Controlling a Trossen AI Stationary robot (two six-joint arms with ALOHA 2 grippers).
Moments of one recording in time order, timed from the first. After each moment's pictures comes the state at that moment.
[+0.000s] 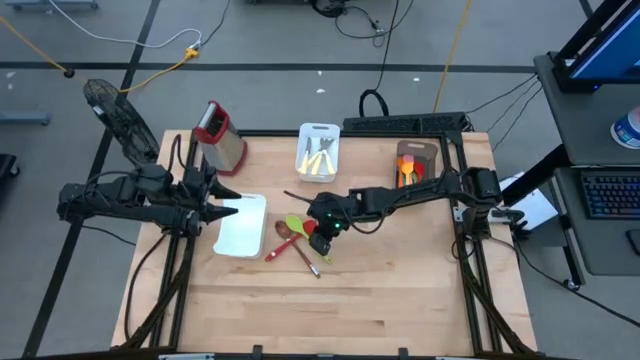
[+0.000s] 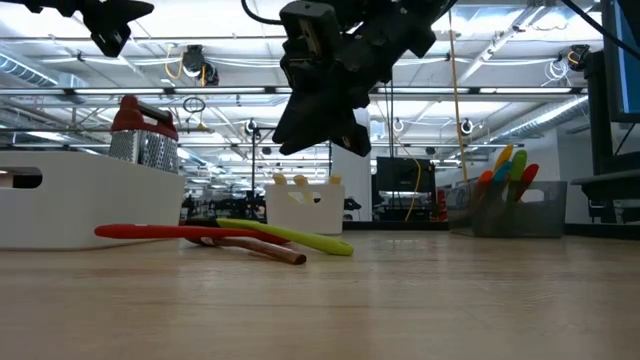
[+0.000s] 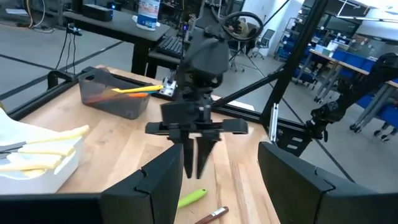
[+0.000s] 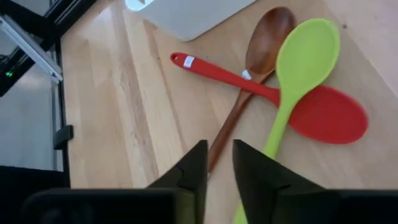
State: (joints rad) left arm -0.02 0.36 0.56 -0.32 0.05 -0.28; right arm 0.03 1.88 1.34 -0.24 -0.22 0.62
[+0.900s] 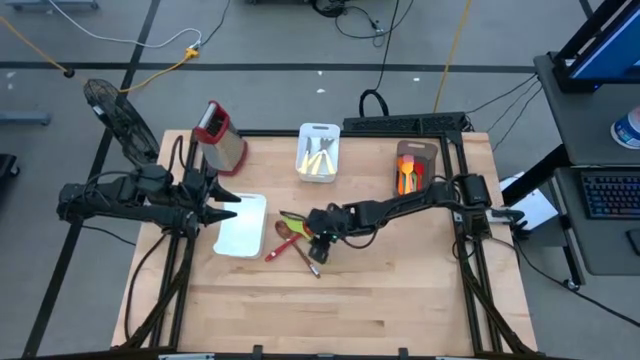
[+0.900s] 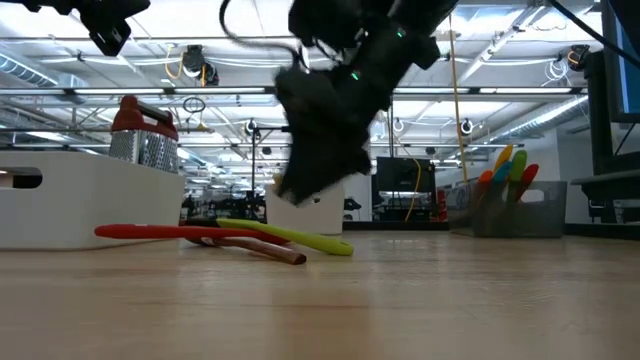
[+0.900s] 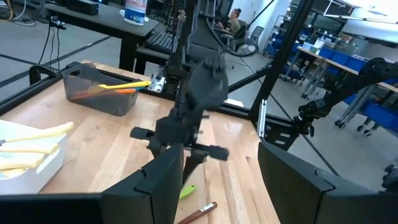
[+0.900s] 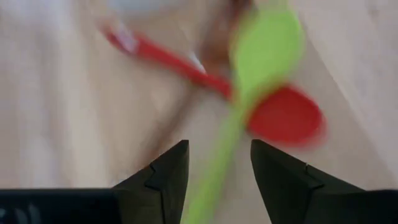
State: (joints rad) left arm -0.02 0.36 0.56 -0.32 0.11 -0.30; right arm 0.10 1.98 1.34 -0.28 0.05 0.49
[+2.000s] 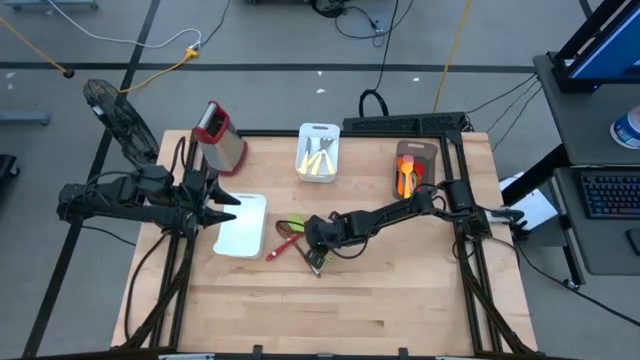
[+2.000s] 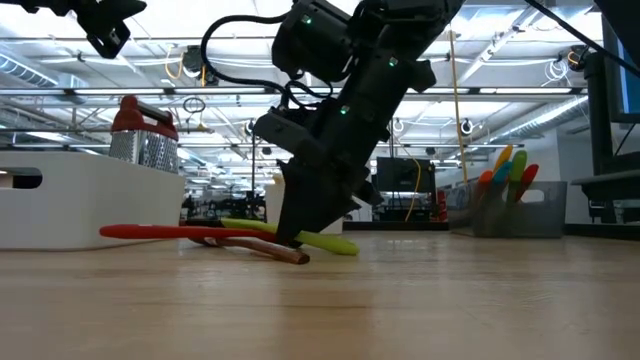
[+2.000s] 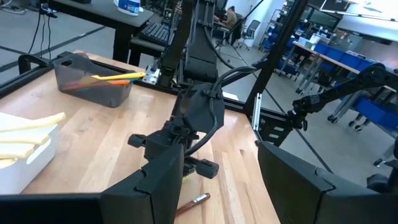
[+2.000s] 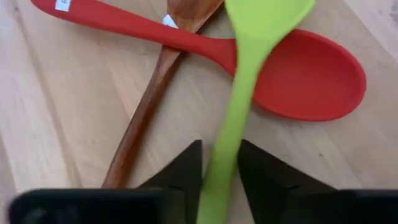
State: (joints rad) left arm -0.02 0.36 0.56 -0.34 0.13 -0.32; right arm 0.13 2.13 1.34 -0.32 0.11 0.64
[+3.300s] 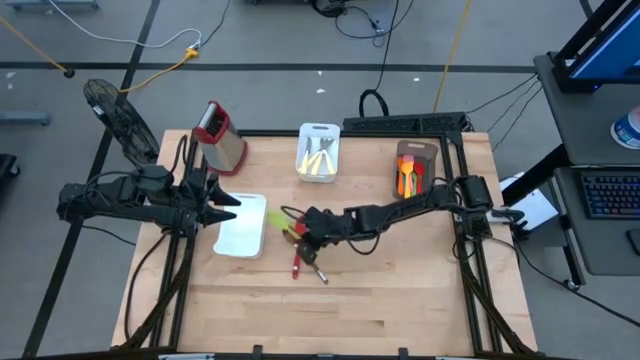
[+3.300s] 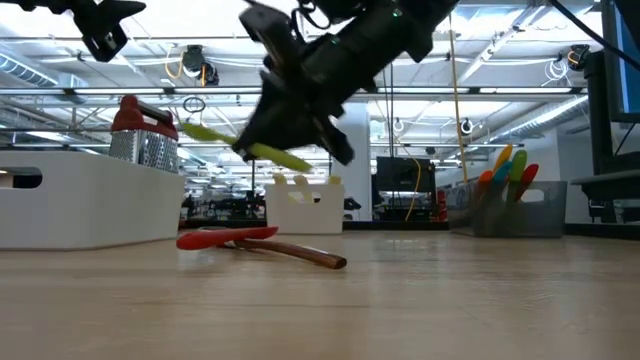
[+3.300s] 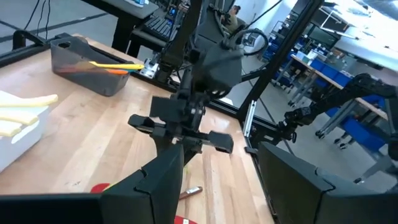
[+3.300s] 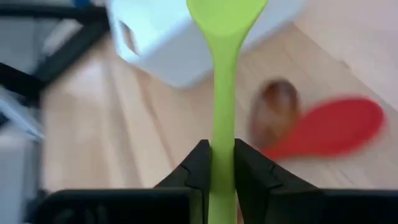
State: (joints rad) left arm -0.02 0.36 0.56 -0.34 0.13 -0.45; right arm 0.13 1.97 1.33 -0.04 0.07 0.74
